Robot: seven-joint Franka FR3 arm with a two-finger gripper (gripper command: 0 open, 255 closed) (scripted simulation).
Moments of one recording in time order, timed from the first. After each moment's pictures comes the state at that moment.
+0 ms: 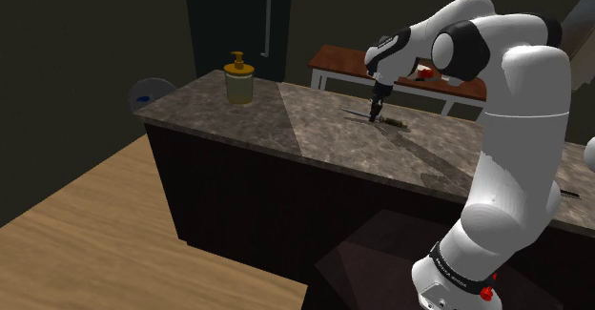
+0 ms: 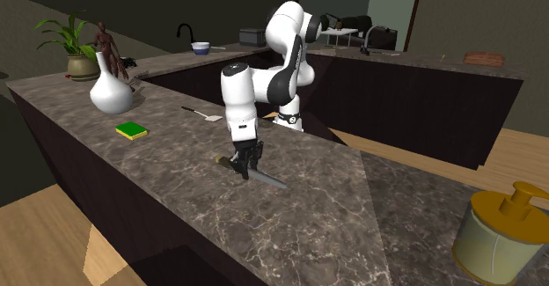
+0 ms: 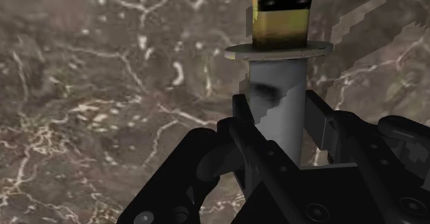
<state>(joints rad) -0.12 0.42 -0.53 -1.78 0.31 2.10 -1.41</state>
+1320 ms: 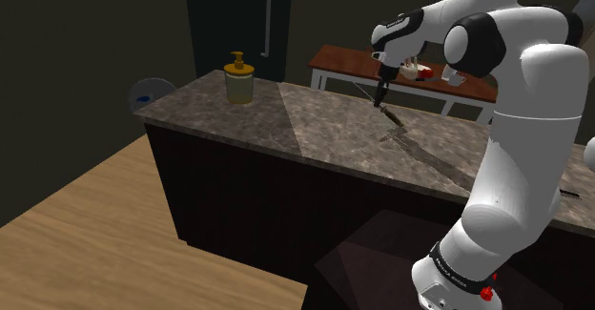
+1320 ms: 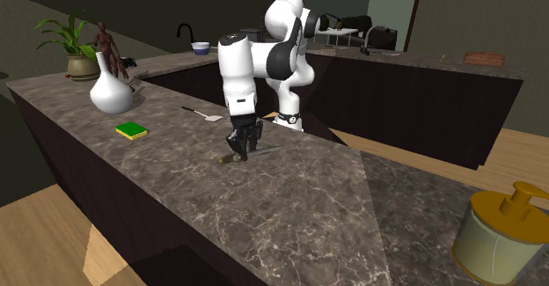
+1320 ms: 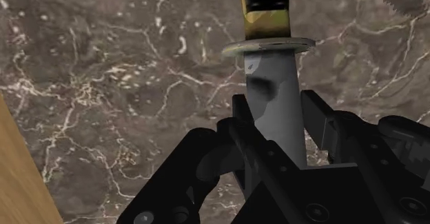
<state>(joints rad) -0.10 0.35 -0.56 -1.69 0.26 1.94 -1.37</state>
